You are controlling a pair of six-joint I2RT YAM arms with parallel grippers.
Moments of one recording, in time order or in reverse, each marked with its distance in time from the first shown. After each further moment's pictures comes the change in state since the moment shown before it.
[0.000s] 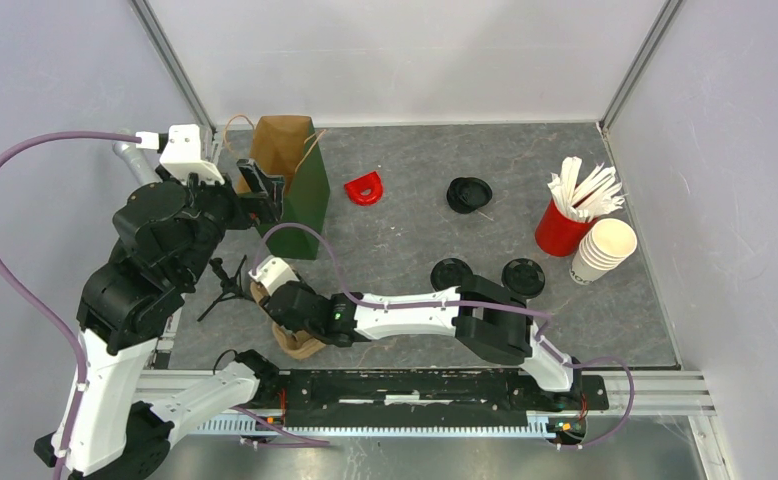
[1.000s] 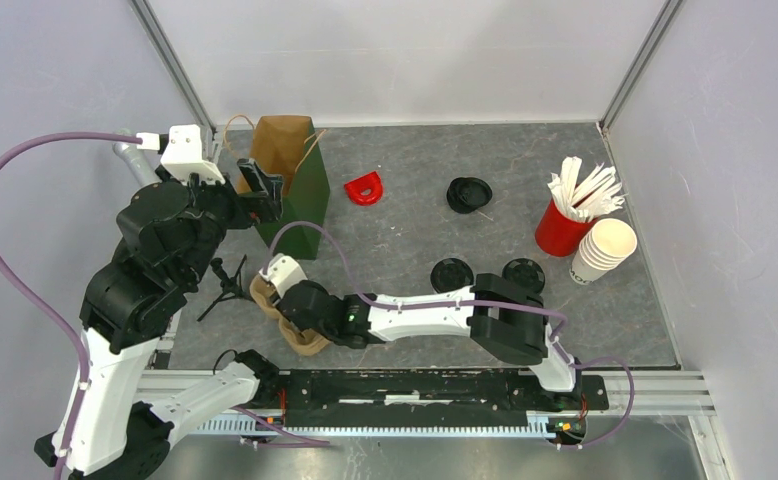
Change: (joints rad) left arm 0.000 -0.003 -0.017 0.012 -0.028 0.000; right arm 0.000 -0.080 -0.114 0.105 0.009 -0.027
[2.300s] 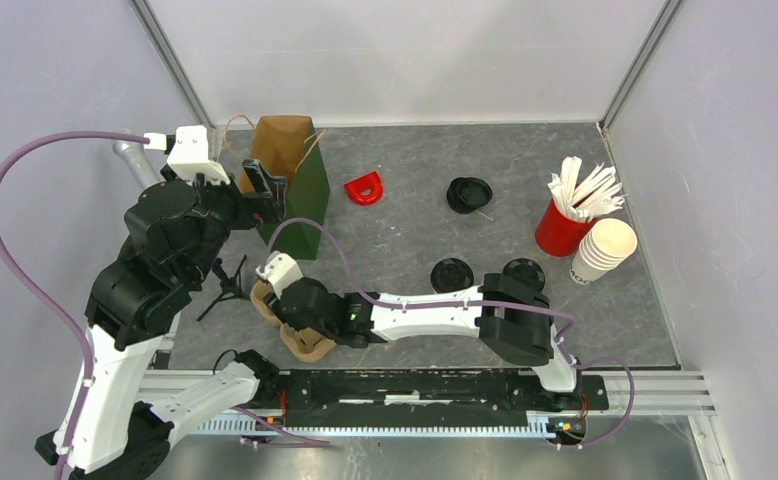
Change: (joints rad) left arm 0.000 0.001 -0.022 0.004 0.000 0.000; right arm 0.006 -0.038 0.000 0.011 -0.041 0.012
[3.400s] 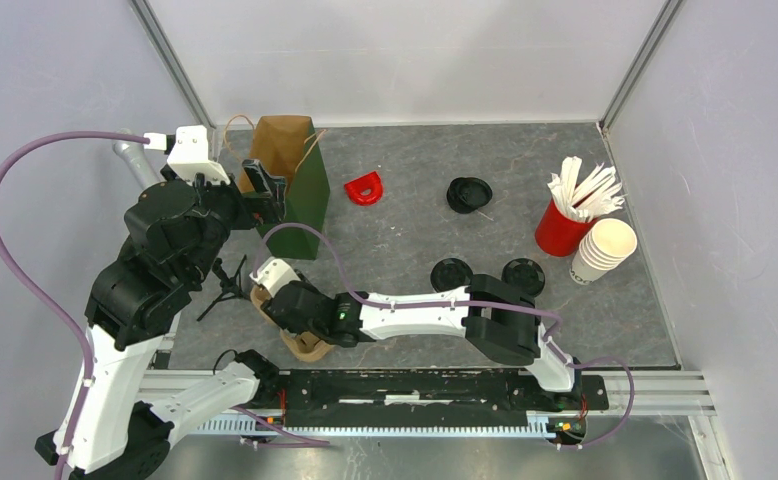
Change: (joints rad) left arm 0.000 0.000 0.000 0.001 0.002 0.000; right arm 0.000 0.073 0.090 -0.160 0.017 -0.011
